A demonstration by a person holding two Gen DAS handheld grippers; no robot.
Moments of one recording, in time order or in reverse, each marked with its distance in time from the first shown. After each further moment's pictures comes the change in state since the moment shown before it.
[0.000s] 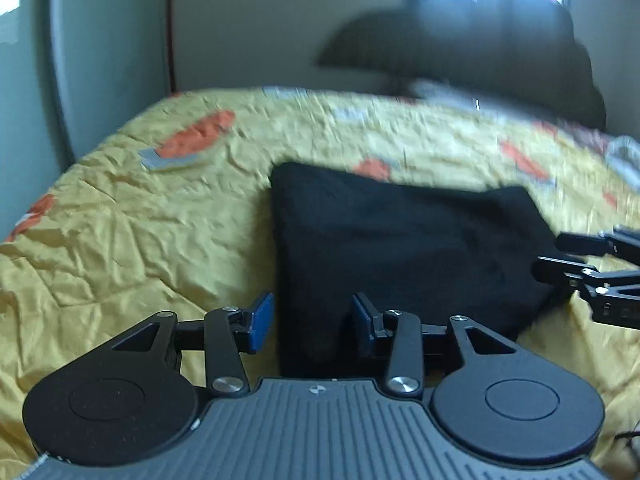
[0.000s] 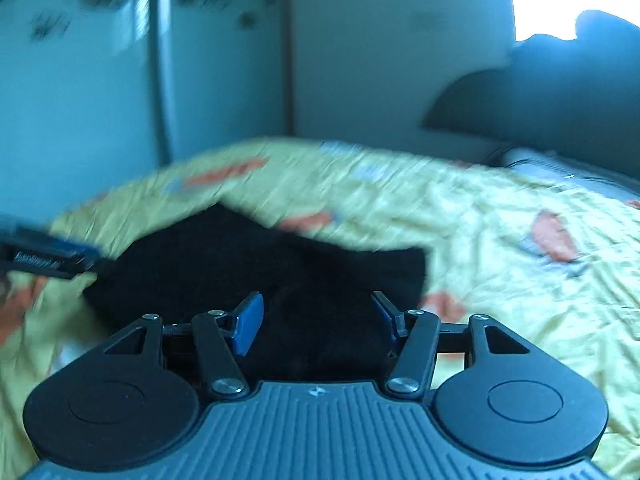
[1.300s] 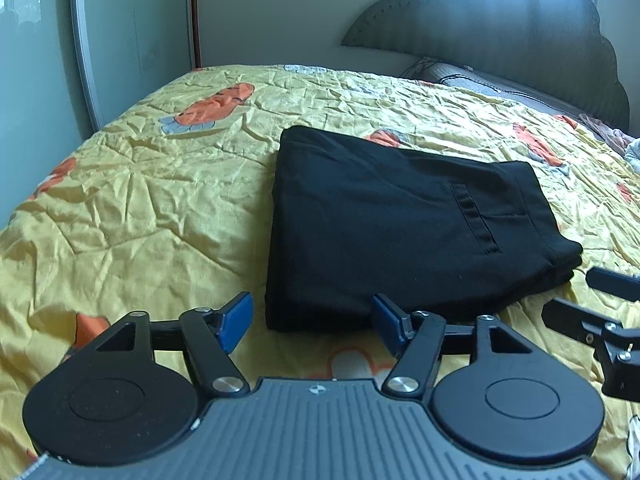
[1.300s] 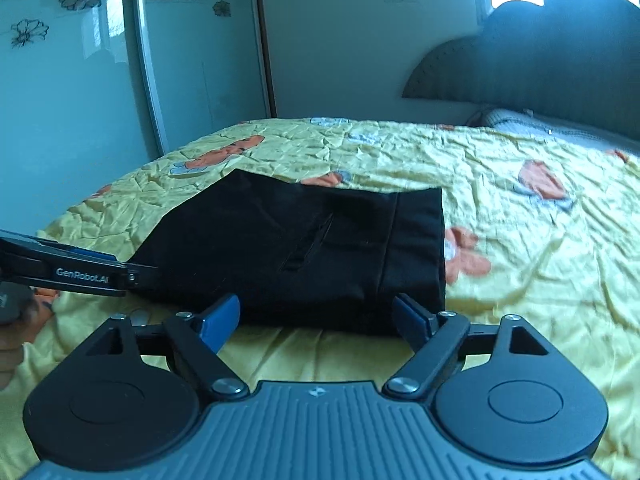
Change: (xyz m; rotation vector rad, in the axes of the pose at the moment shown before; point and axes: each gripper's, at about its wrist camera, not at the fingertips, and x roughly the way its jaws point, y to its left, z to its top) left arm -0.022 -0.015 -0.019 -0.062 0.049 0.059; right arm -0.031 0.034 -0.021 0.148 0.029 -0.054
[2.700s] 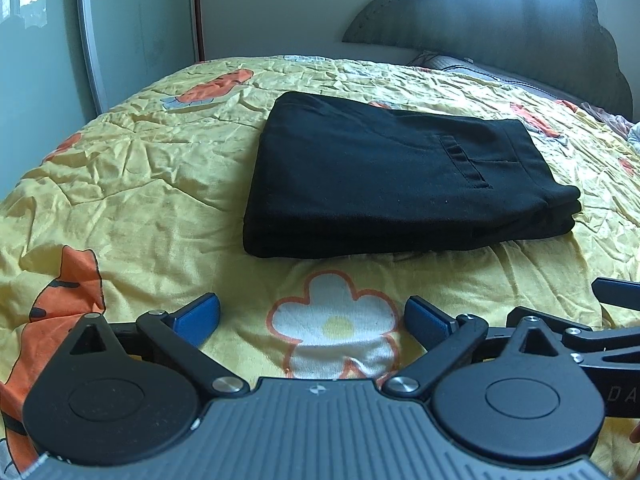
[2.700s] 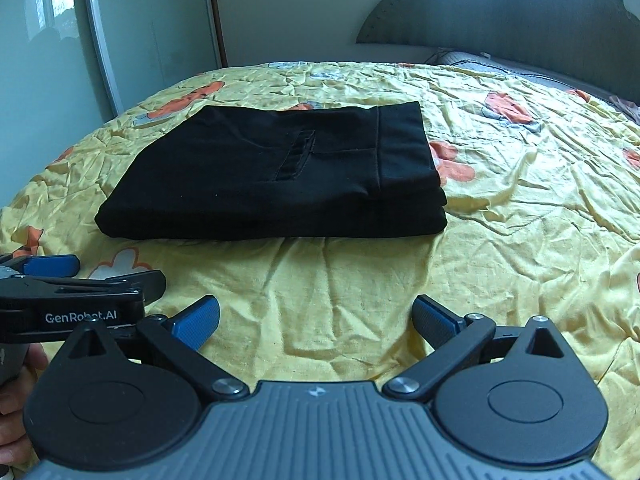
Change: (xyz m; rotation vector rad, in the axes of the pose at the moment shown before) left arm 0.001 -0.017 -0.048 0.013 -0.021 0.036; right arm 0.009 0.032 -0.031 0.078 0.140 -0.145
